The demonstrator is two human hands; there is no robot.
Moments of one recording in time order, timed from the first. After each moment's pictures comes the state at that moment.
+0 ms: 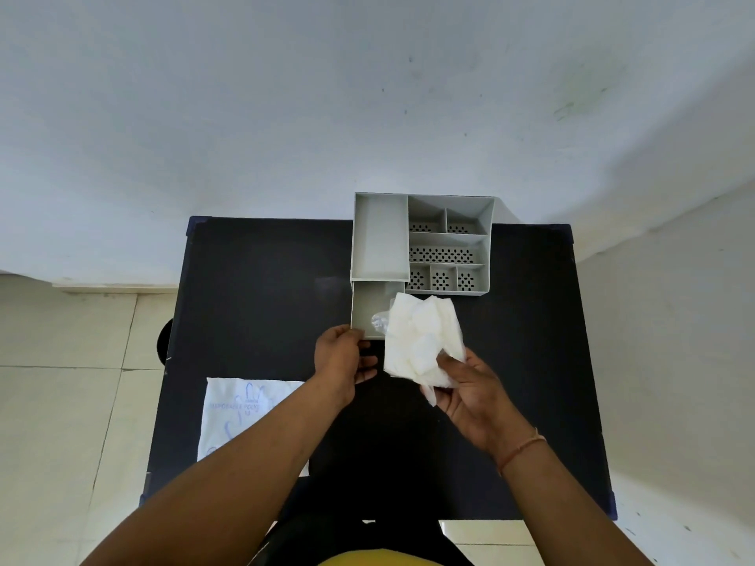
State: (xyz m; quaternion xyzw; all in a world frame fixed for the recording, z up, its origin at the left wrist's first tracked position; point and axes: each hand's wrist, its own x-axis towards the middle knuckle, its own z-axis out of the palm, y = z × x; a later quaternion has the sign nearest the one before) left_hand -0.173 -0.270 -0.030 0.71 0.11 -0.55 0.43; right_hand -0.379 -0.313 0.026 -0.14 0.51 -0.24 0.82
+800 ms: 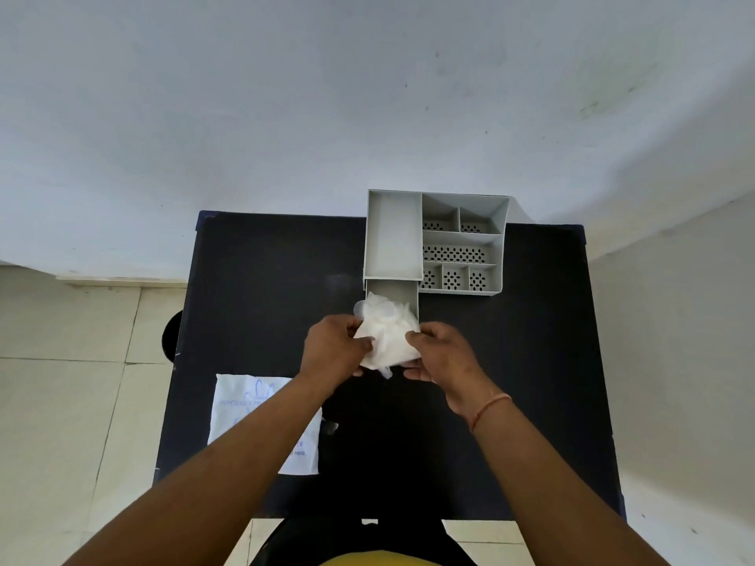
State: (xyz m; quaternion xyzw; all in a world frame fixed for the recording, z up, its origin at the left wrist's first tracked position) left_hand -0.135 -0.259 0.016 0.80 -0.26 -0.47 0.26; right_hand -0.307 -0.333 0.031 -0.38 0.63 -0.06 0.67
